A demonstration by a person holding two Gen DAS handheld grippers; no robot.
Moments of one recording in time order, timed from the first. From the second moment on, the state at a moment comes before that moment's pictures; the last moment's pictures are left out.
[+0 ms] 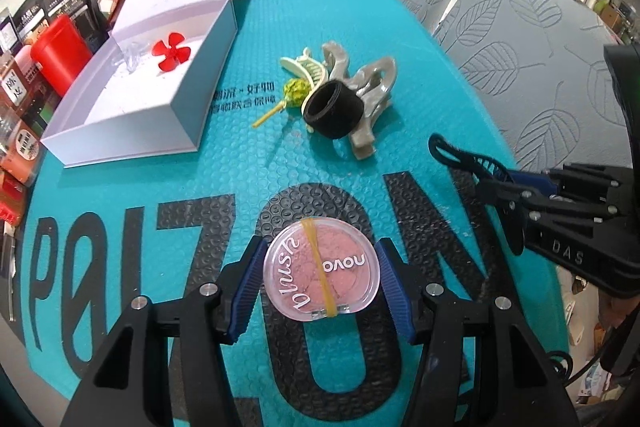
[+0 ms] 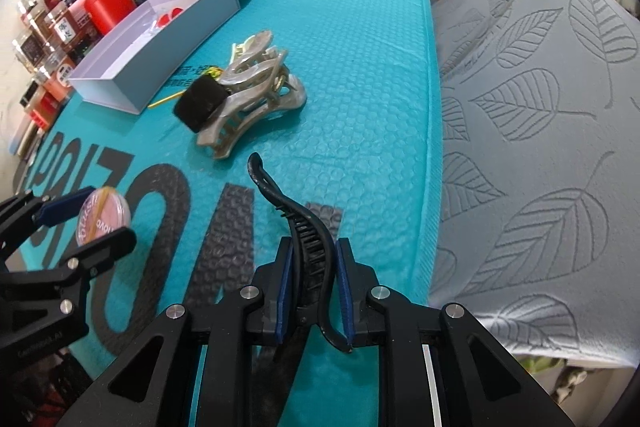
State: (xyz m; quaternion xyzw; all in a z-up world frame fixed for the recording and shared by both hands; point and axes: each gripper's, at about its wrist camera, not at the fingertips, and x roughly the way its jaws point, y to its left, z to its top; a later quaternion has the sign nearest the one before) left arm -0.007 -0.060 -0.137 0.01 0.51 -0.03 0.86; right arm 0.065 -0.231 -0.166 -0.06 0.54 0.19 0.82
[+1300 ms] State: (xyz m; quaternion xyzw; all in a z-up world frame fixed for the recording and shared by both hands) left arm -0.097 -0.063 -0.040 -0.07 0.44 0.06 0.89; right arm -0.024 -0.222 -0.076 -0.08 0.49 0.36 0.79
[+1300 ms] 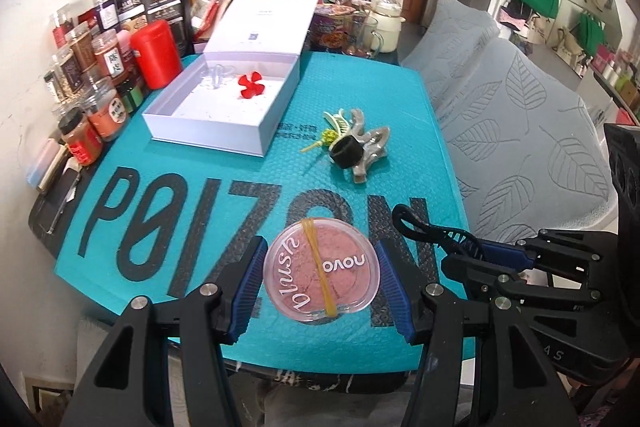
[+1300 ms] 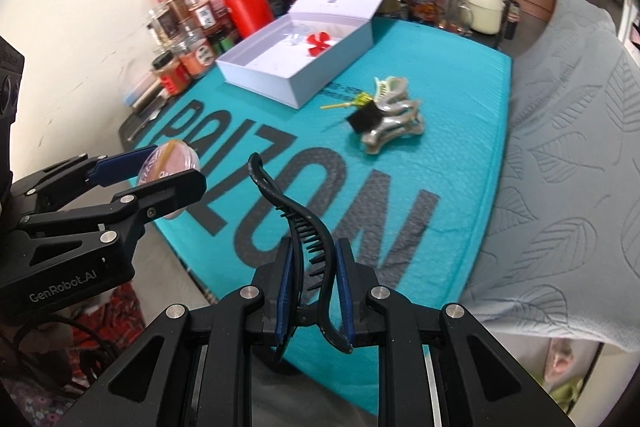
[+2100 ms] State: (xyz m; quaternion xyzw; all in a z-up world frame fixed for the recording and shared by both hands) left arm -0.056 0.035 -0.014 -0.06 0.43 0.07 0.90; right arm 0.006 -0.114 -0.053 -0.09 0.48 0.40 0.78
